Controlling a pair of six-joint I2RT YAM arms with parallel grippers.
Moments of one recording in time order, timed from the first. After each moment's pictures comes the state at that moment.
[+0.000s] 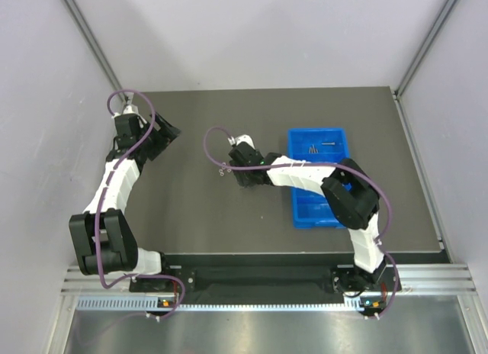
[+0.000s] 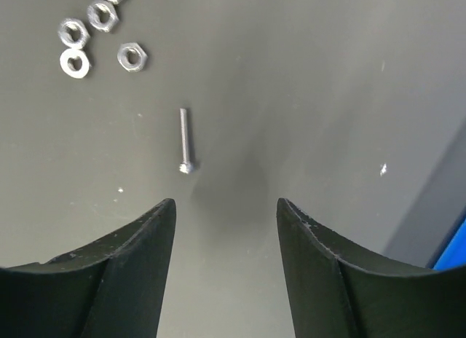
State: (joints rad) left arm 0.13 1.40 1.03 -0.20 0.26 -0.66; right arm 0.89 2.01 1.43 -0.37 0.31 0.33
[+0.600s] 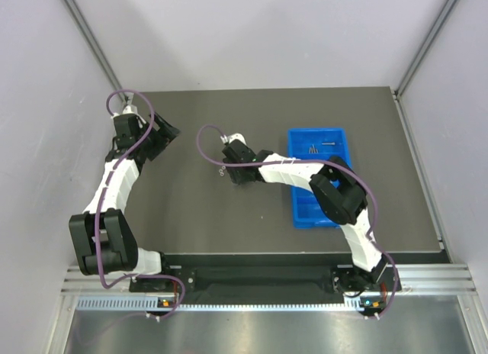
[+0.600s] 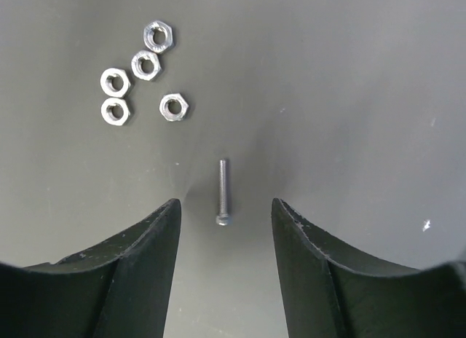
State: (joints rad) left arm 0.14 1.40 1.03 -0.20 0.27 -0.66; right arm 0.89 2.12 1.55 -0.37 0.27 0.32
